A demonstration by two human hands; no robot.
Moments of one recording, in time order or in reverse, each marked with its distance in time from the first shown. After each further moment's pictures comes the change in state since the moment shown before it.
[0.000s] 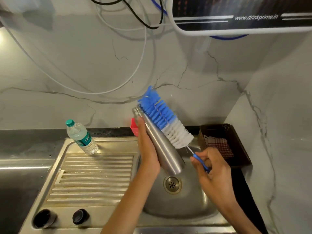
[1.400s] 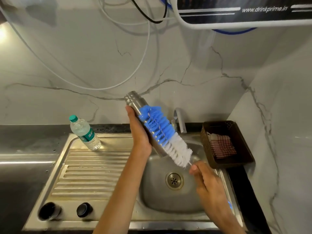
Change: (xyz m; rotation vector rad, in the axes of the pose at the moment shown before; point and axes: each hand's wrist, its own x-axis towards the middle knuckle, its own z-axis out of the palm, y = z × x) left_hand 0.022 0.034 -0.003 -0.096 0.038 0.019; right_hand -0.036 0.015 0.021 -0.053 -0.146 0.097
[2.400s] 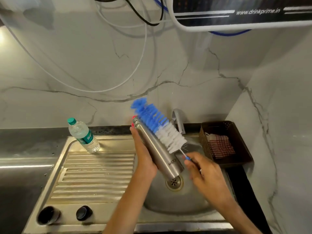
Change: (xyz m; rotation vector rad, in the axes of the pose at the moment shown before) left_hand -0.030 -0.037 -0.020 0.010 0.051 -0.165; right_hand 0.029 -0.007 -0.009 -0.065 -0.065 -0.168
